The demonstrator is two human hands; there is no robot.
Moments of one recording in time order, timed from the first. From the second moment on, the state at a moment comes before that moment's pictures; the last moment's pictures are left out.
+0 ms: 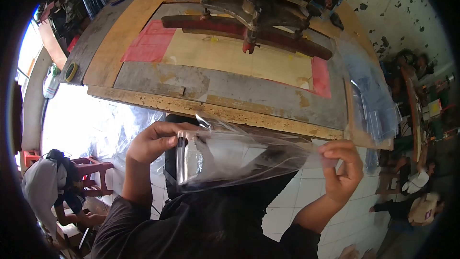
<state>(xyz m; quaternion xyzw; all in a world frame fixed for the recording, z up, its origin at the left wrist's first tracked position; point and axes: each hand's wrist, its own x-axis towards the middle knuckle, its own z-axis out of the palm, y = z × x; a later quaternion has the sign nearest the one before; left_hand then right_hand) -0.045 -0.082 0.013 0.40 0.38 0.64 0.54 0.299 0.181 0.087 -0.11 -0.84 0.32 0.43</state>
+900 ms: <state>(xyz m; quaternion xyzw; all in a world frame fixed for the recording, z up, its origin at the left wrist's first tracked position) -0.027 -0.048 -0.004 0.42 0.34 0.70 0.47 0.309 0.189 0.024 -0.26 -0.85 0.36 0.30</state>
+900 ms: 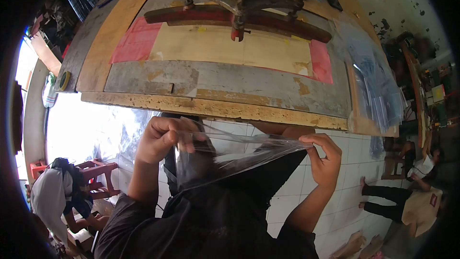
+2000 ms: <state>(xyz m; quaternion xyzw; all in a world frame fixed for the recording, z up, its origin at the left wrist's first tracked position) 0.028 -0.013 0.028 0.59 0.55 0.54 0.26 0.216 0.088 0.063 -0.19 -0.86 0.35 0.31</state>
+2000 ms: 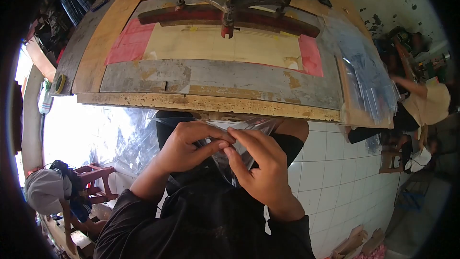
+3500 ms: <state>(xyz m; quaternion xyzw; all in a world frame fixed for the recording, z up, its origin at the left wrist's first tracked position) -0.017 -0.077 0.012 0.62 0.68 0.37 0.12 0.248 0.125 0.069 -0.28 -0.72 0.53 0.35</state>
